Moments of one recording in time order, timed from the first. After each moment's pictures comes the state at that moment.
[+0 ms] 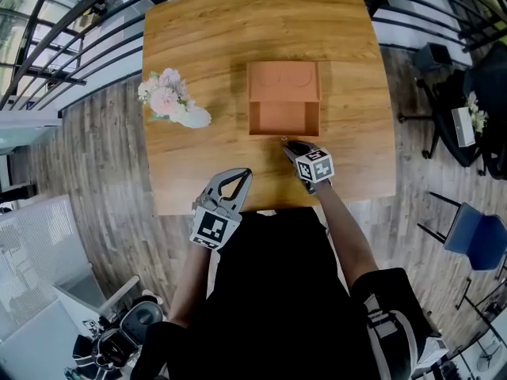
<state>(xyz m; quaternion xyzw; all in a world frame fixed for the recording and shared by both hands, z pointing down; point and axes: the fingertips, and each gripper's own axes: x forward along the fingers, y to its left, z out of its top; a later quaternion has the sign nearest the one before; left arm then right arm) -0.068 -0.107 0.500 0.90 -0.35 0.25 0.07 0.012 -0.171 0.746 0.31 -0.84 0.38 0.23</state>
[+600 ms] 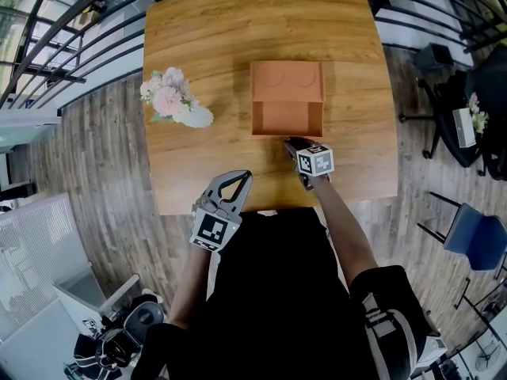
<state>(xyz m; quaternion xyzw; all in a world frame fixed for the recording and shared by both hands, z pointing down) -0.080 -0.105 0.504 0.90 -0.35 0.25 0.08 0.004 -0.189 0.756 0.34 -0.82 0.42 0.21</state>
